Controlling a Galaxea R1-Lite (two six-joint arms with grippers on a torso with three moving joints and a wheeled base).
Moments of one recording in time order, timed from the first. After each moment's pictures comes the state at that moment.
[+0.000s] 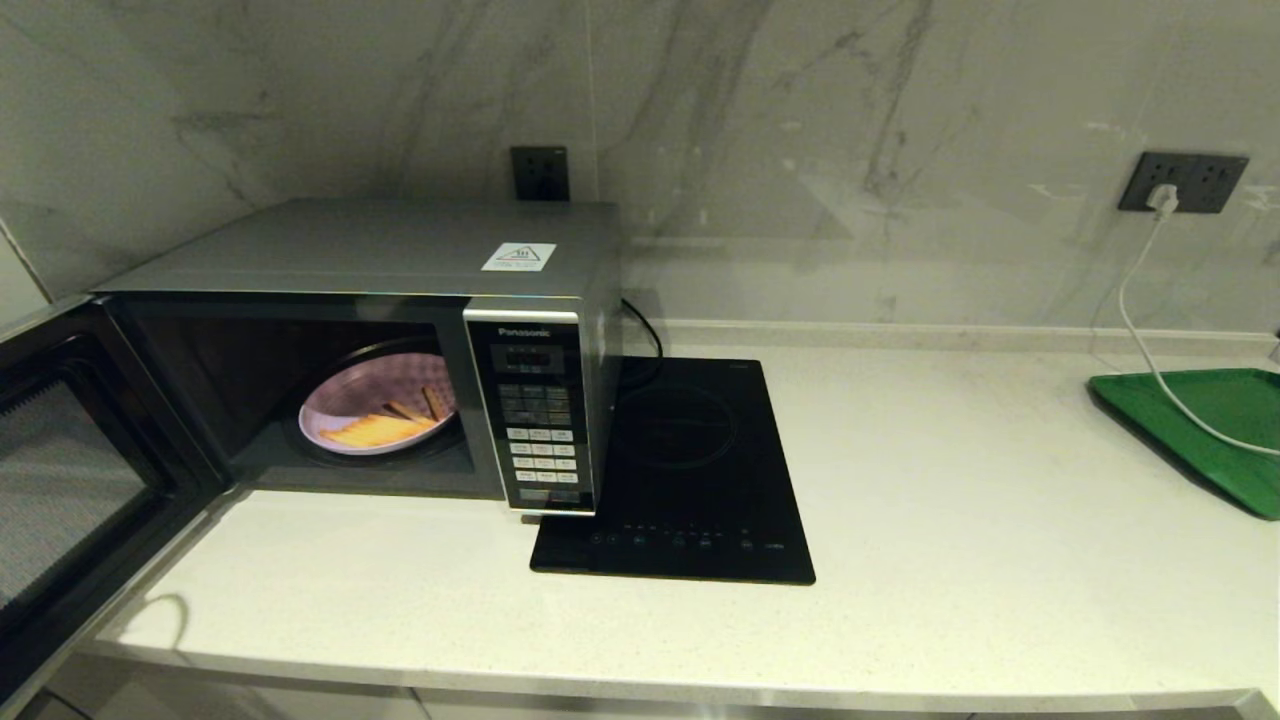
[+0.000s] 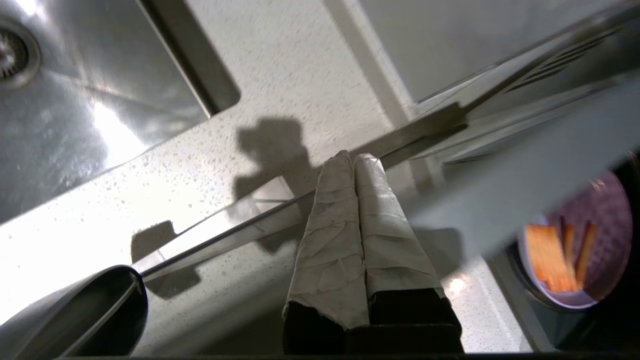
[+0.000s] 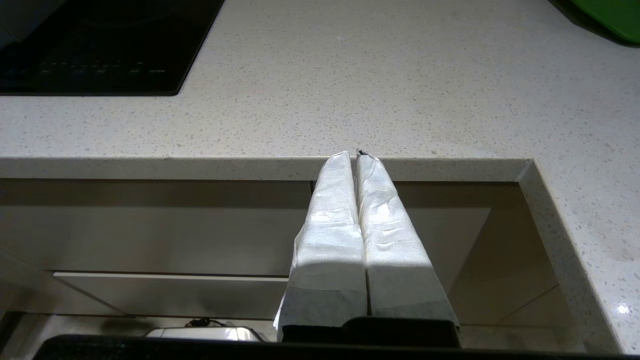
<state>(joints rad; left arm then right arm) 0.95 1.68 -1.66 0.69 -0.25 -0.28 0.00 0.00 -0.11 0.26 -0.03 0.08</state>
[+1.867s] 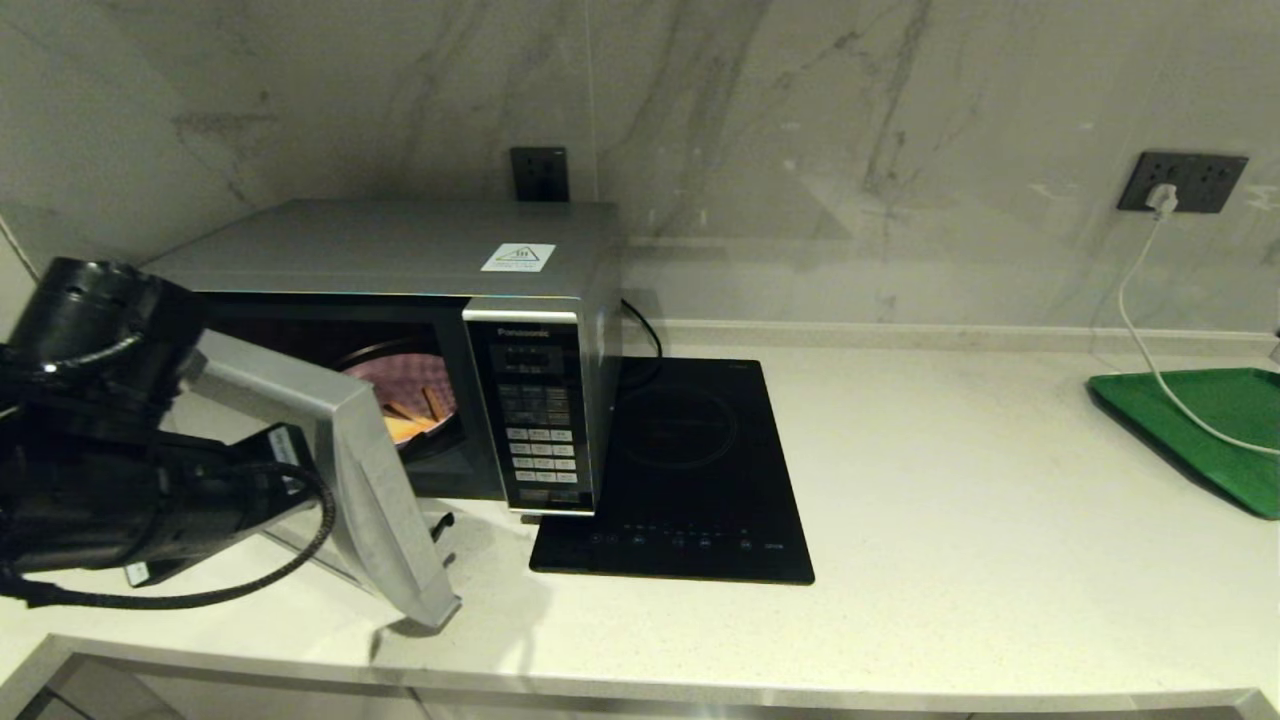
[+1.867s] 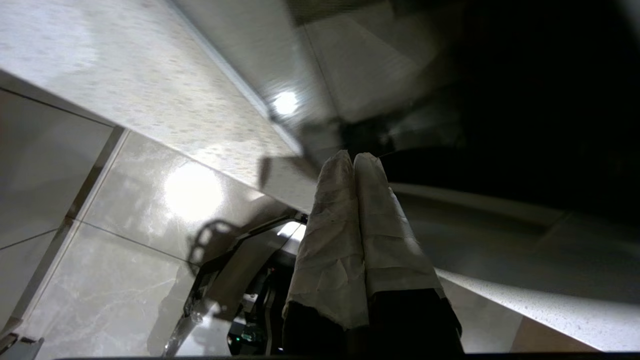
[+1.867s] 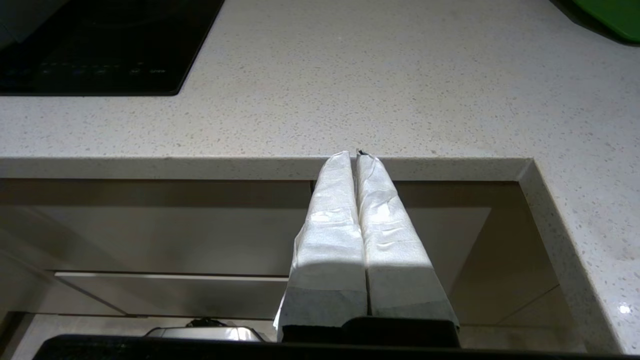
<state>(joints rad) -0.32 1.40 -1.02 0.40 0.28 -0.73 0.00 0.00 -0.11 0.26 -0.03 0.08</state>
